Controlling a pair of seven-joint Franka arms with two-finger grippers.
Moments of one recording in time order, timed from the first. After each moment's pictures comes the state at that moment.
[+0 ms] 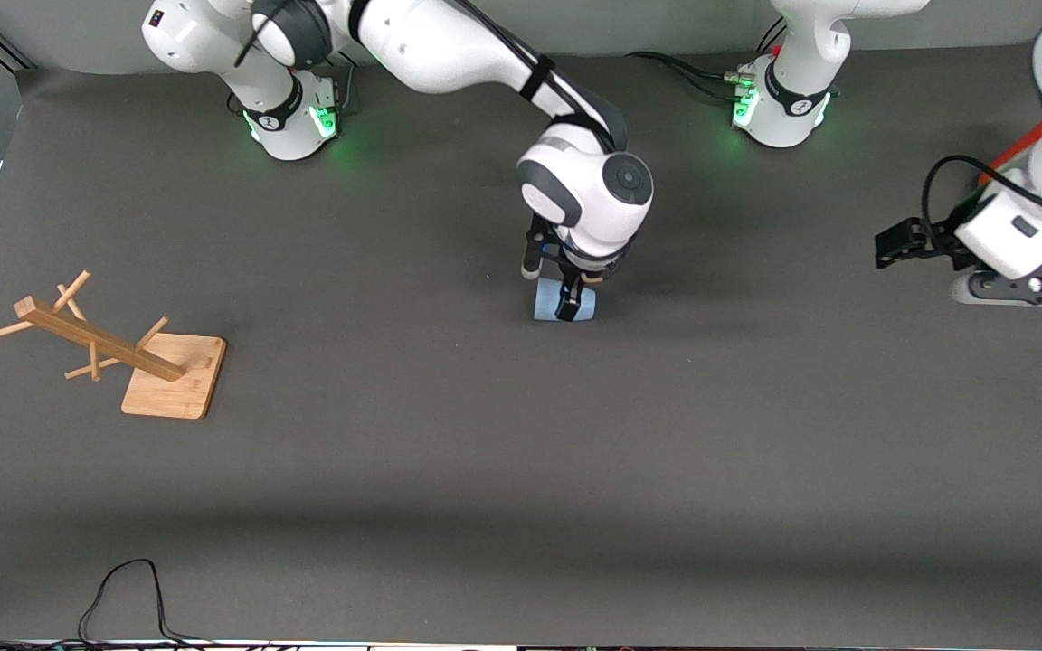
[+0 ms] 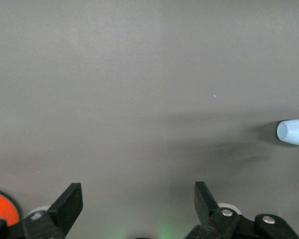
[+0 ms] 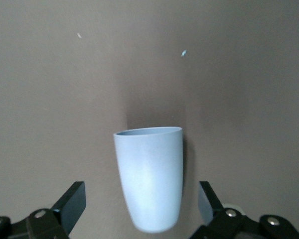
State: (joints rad) left arm -0.08 -0.02 -0.02 -1.76 -0.03 1.63 -0.04; right arm 1.05 0.87 -0.18 -1.08 0.05 1.76 2.67
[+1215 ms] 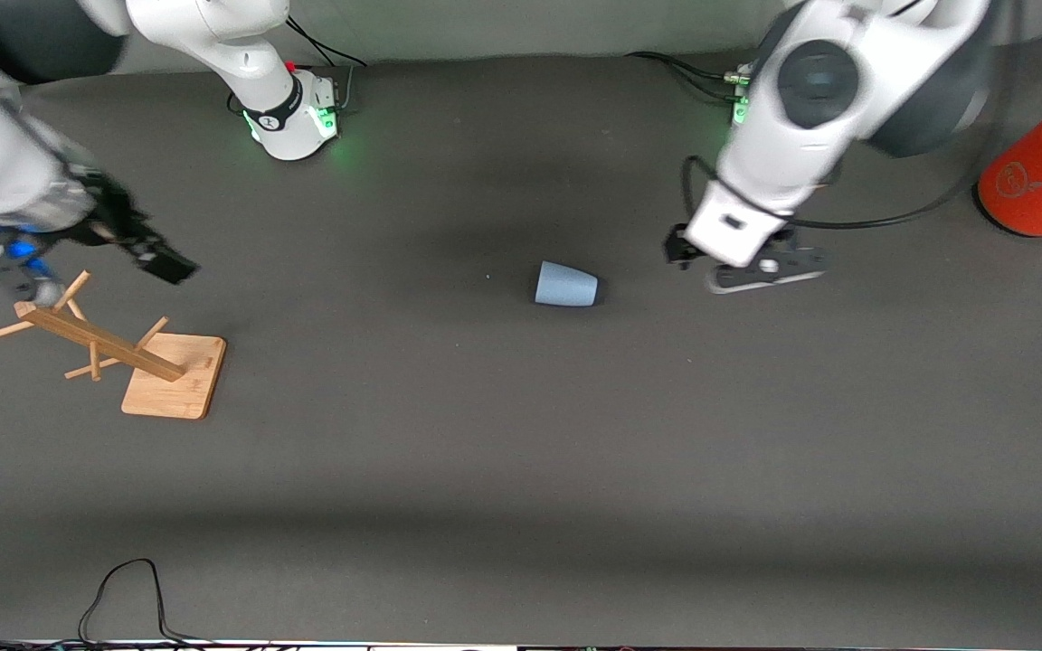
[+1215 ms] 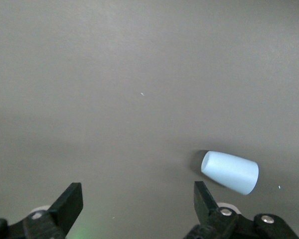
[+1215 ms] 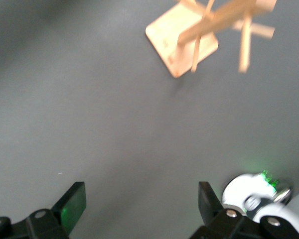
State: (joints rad) left arm -0.54 0.09 -0.04 -1.81 0.05 1.81 -0.76; right arm 0.07 0.04 0.05 -1.55 -0.05 1.42 0.78
